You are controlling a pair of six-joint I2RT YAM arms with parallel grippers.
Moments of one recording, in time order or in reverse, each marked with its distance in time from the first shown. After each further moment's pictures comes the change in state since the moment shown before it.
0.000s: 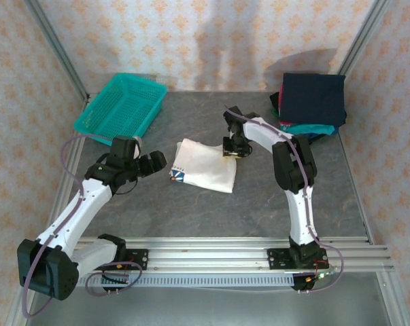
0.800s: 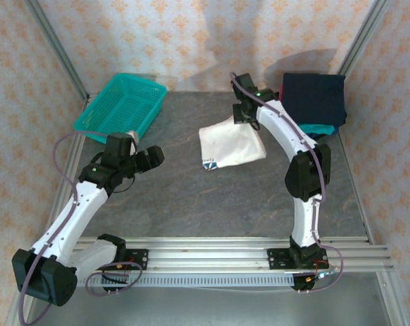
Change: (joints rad) left arm 0.000 -0.044 0.059 -0.015 -0.026 0.016; right arm -0.024 -0.165 0.302 -0.114 0.406 -0.163
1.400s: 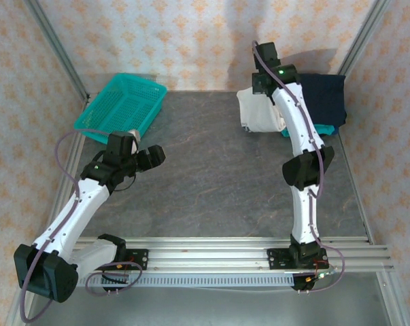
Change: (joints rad) left arm 0.000 0.027 -0.001 0.013 -0.007 0.026; right arm -0.116 0.157 0.544 -0.182 0.126 -0.116
